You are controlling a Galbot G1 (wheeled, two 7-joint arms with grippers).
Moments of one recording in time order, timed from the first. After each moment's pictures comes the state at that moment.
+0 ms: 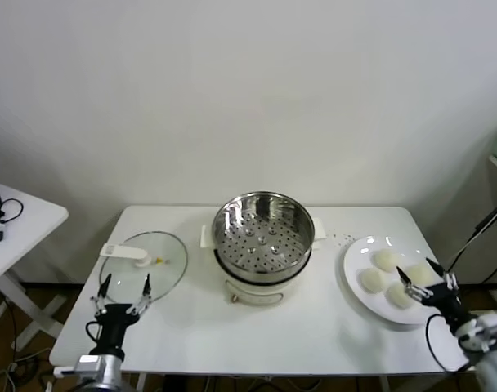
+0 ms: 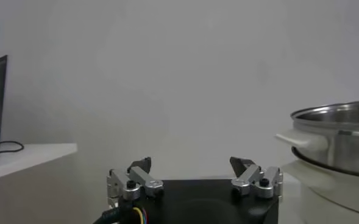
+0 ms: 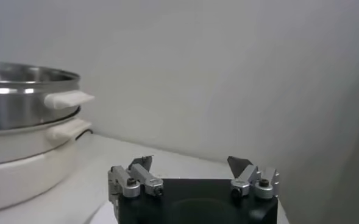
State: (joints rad) left arm 1.58 -1.51 -0.72 -1.95 -0.01 -0.11 0.07; right arm -1.30 0.69 0.62 1.53 0.47 0.06 -0.44
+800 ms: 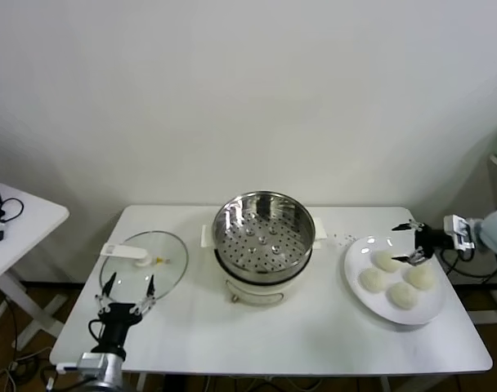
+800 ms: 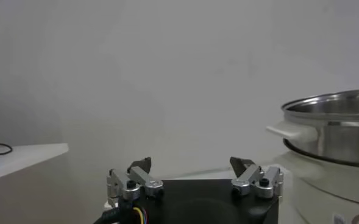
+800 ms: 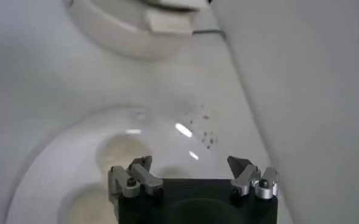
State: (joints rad) left arm 1.58 -1.50 -0.72 -1.96 0.01 -0.07 0.10; right arm -0.16 0.57 -0.39 0.98 -0.05 0.15 -1.13
